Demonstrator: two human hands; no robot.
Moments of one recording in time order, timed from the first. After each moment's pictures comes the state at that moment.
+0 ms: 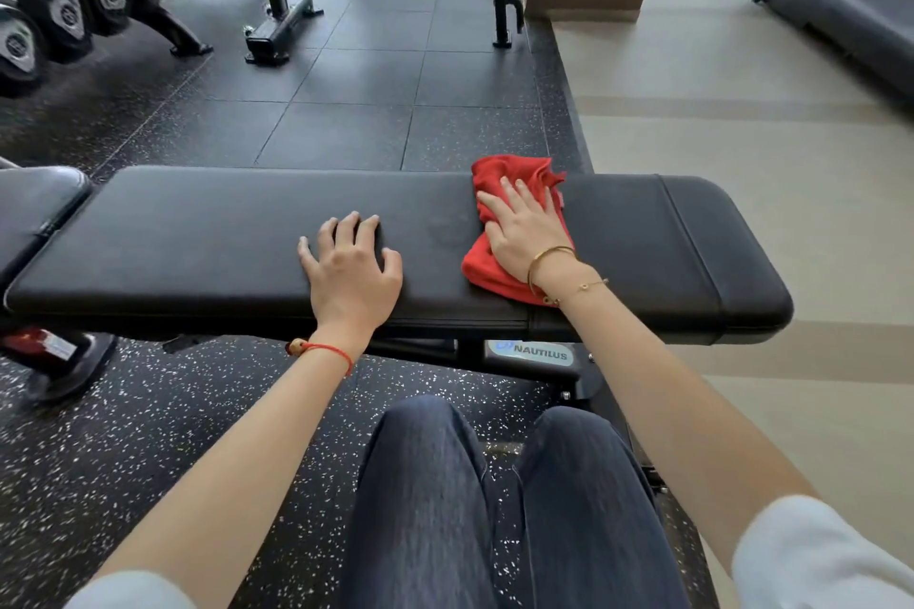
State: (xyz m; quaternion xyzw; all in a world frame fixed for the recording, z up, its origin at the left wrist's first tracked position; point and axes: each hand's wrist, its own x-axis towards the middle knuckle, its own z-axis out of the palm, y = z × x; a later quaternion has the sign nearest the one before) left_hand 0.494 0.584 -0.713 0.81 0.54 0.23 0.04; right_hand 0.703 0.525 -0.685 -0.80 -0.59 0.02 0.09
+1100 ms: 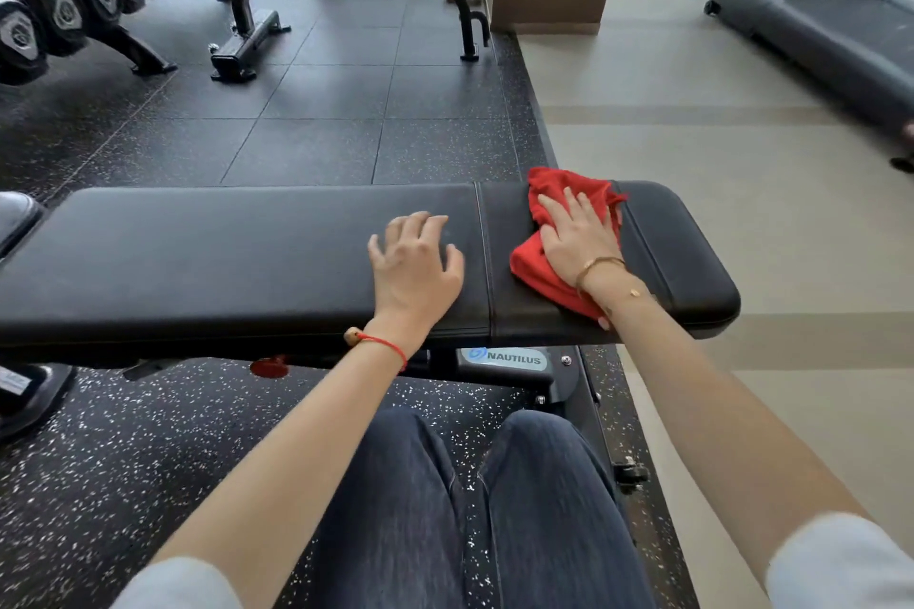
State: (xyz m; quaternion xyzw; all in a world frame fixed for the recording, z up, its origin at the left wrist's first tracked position) left_hand 0.583 0.541 -0.690 0.85 0.45 0.25 0.12; right_hand 0.783 0.469 -0.684 -0.87 -0.47 0.04 0.12
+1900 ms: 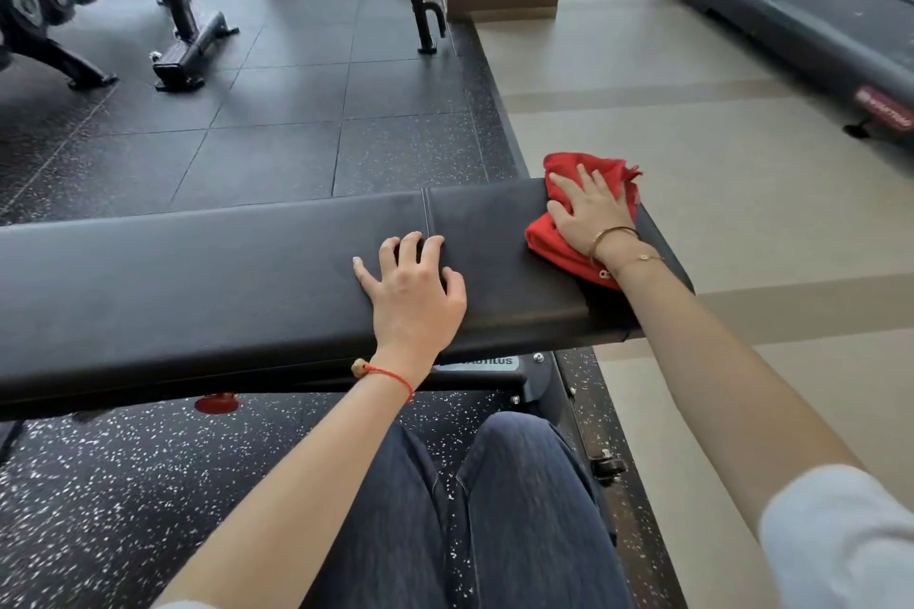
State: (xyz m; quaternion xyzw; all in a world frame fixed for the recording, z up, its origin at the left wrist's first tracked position) left_hand 0.633 0.510 -0.711 0.86 0.45 0.22 0.07; right_hand 0.876 0.453 -0.680 -0.90 -0.42 0.06 0.11
